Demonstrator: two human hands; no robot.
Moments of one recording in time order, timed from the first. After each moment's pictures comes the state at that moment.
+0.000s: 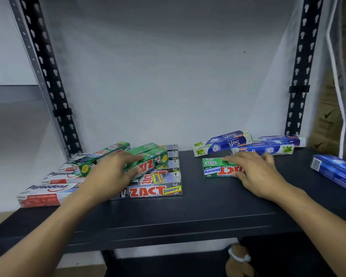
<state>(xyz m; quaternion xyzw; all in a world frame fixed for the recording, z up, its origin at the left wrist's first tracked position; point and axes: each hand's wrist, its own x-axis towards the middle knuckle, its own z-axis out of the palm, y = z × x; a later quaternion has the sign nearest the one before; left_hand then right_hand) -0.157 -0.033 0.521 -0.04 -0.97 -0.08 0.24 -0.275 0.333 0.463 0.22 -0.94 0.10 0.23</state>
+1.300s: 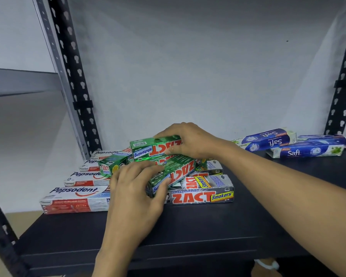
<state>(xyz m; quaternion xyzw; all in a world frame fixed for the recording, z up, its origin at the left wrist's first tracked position) -0.135 -0.066 0.464 -0.04 -0.88 -0.18 0.44 -0.302 0.079 0.551 0.46 -0.85 0.23 0.13</state>
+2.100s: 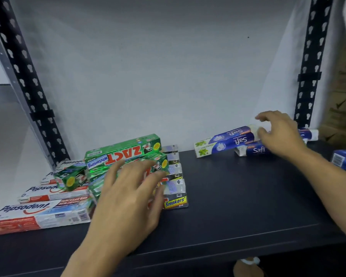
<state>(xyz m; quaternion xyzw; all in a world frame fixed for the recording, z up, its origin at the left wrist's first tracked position) -0.148 0.017 0.485 -0.17 -0.88 0.03 0.45 -0.379 0.365 0.498 0.11 -0.88 0.27 0.37</state>
